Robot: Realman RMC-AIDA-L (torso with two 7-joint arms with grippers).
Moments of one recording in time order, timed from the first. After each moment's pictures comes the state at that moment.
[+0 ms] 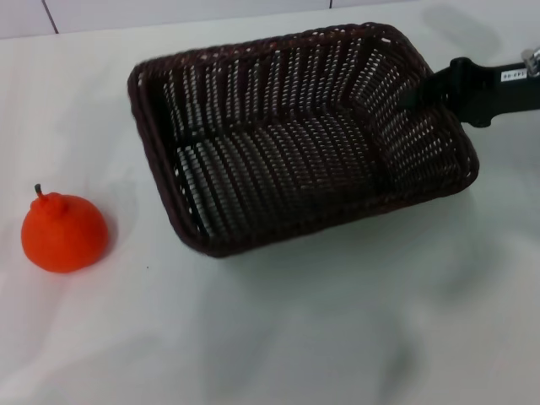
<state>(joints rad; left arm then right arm) -0.23 -2.15 -2.79 -0.23 0.98 -1.76 2.39 0.71 1.92 -0.42 -0.55 0.76 1.50 2.54</state>
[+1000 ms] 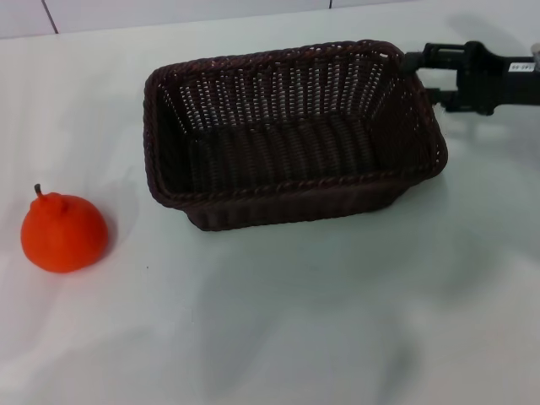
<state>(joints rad) -0.23 -2.13 -2.69 -0.26 0.99 -1.69 2.37 0.67 1.95 -0.28 -0.52 0.80 1.40 2.48</state>
